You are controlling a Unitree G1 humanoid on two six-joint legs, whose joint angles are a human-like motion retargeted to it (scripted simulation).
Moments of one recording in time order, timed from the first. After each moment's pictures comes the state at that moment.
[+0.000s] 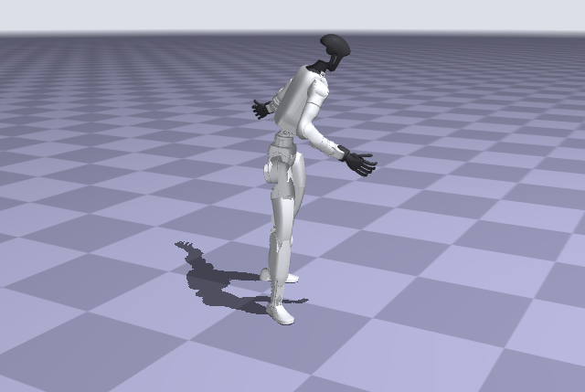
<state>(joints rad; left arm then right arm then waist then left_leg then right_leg) 0.11 0.55 0.92 1.11 -1.60 -0.32 0.28 -0.01 -0.52 0.18 0.03 0.75 -0.25 -0.50 0.46 0.07 0.40 0.00 0.10 0.06 0.08 -0.25 -0.16 -0.23 -0.40 -0.72 0.24 -0.11 0.11</state>
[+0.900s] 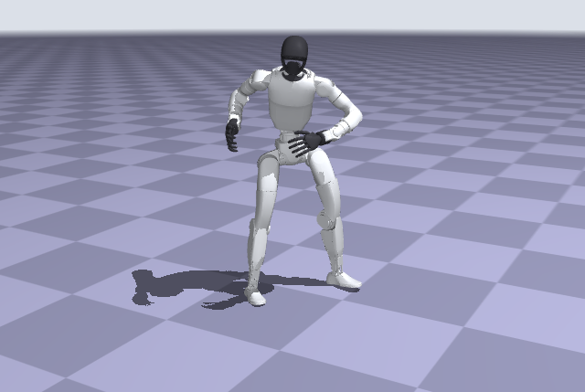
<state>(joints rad) -0.40 0.94 -0.63 -0.26 -0.02 -0.25 0.08 0.29 -0.58 -0.01 -0.31 0.71 -0.27 -0.09 -0.30 -0.14 0.49 -0.12 0.27 0.55 0.14 -0.11 -0.20 -0.11 -0.20 0.13 -0.06 -0.12 0.17</state>
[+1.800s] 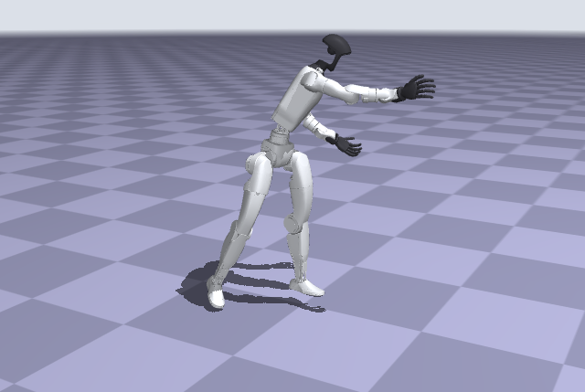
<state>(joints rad) -0.09 0.43 -0.13 0.14 -1.34 -0.42 0.23 -1.71 -0.76 0.66 1.04 0.68 -0.08 -0.77 0.64 -0.12 0.40 -0.20 0.13 0.05 -0.04 -0.04 -0.13 -0.06 -0.30 -0.43 0.36 -0.04 0.07</state>
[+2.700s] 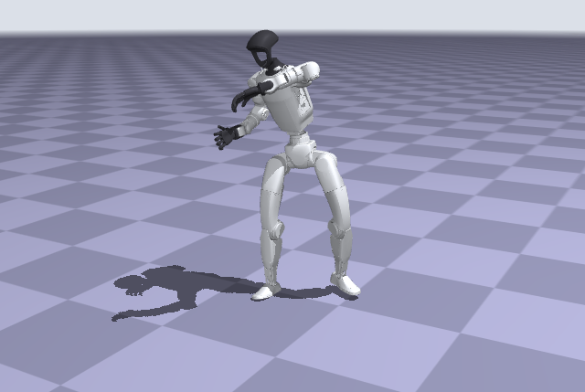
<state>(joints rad) 1.15 2.23 1.39 -0.01 0.19 -0.22 0.09 0.04 -0.43 0.21 -0.18 0.46 -0.24 -0.18 -0.43 -0.01 0.32 0.04 0.28 0.87 0.46 -0.23 -0.12 -0.17 -0.27 -0.18 0.20 -0.25 0.26</state>
